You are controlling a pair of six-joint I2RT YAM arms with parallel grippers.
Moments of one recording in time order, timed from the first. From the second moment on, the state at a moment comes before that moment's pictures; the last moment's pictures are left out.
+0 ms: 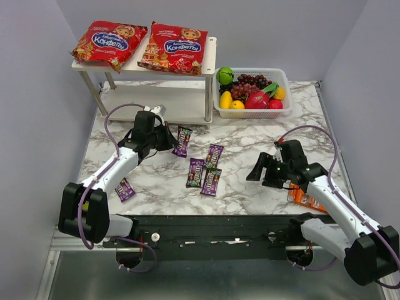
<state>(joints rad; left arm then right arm) -0.28 1.34 0.87 -0.20 0.32 -0.48 0.32 0.96 0.63 -0.62 -0.30 0.61</state>
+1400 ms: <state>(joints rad) -0.17 2.06 1.53 0.06 0.52 -0.60 0.32 1.17 0.74 -0.61 -0.28 0.59</state>
